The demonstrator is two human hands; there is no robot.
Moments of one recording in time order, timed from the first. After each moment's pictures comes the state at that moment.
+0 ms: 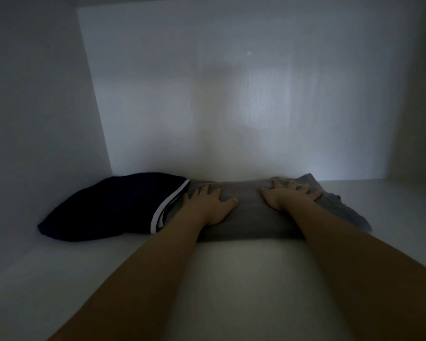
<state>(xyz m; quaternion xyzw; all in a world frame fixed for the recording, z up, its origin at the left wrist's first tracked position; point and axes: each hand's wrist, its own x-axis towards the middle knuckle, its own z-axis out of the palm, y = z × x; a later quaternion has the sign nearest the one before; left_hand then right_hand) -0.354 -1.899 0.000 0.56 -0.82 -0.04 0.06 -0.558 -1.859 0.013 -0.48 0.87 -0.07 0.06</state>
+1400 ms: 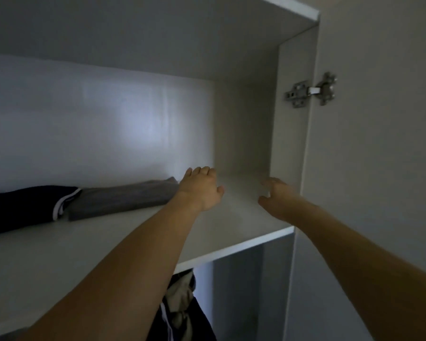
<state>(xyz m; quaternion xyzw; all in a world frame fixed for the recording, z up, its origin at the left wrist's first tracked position) -0.481 -1.546 0.096 0.26 -0.94 0.09 0.21 -0.610 -1.378 0.090 -0.44 0.87 -0.22 -0.07</state>
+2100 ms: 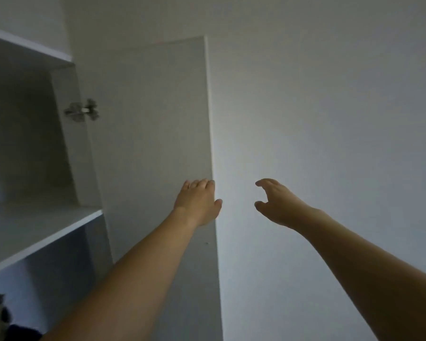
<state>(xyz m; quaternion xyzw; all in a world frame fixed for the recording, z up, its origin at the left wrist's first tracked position) -0.462 -1.097 0.074 -0.16 -0.96 0.03 0.22 -0.419 -0.884 0.074 -0.10 0.96 -0.19 -0.19</state>
